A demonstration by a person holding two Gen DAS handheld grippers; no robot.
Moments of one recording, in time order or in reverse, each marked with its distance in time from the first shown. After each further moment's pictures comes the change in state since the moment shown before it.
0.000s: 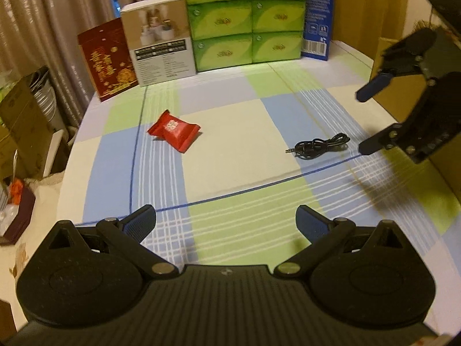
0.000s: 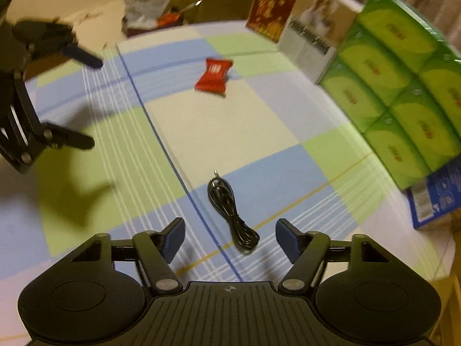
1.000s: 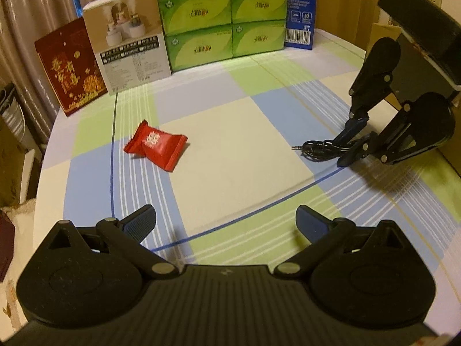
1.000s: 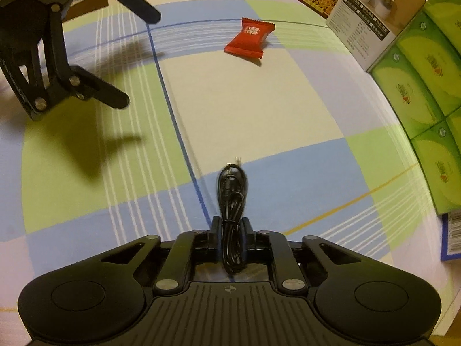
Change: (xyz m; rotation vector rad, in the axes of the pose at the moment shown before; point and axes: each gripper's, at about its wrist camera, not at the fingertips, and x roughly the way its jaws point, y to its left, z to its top) left arm 0.048 0.024 0.018 0.089 0.018 -0.110; right arm 0.045 -0.003 0.007 -0.104 0.079 0.086
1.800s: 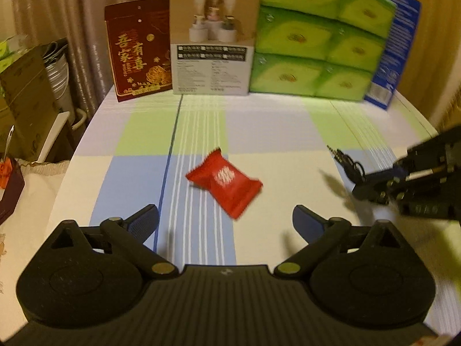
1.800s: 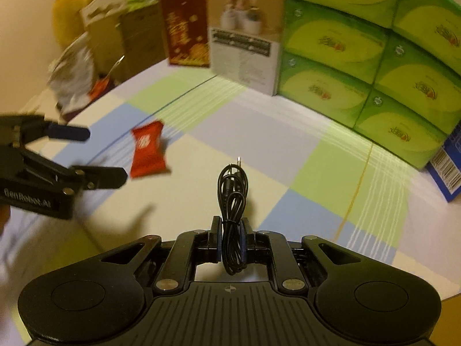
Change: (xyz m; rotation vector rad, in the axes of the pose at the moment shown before) left arm 0.032 0.066 0.031 -0.317 -0.074 0.125; right arm 0.004 -0.055 0.049 0.588 -0.287 -0.119
